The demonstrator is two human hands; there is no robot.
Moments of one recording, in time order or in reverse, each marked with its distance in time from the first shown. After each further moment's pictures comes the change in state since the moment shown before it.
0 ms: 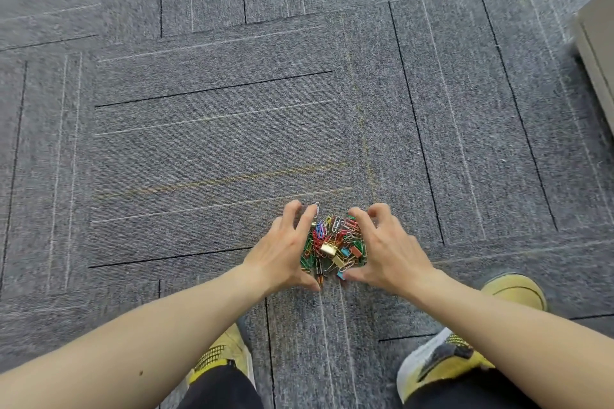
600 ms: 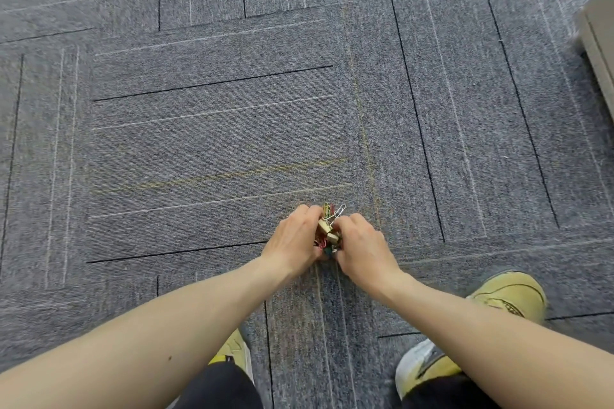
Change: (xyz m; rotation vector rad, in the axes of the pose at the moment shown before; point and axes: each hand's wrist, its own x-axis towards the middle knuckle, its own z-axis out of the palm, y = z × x) left_hand 0.019 0.018 0.007 -0.211 0.129 -0.093; right_hand 0.014 -0.035 0.019 0.224 0.085 0.084
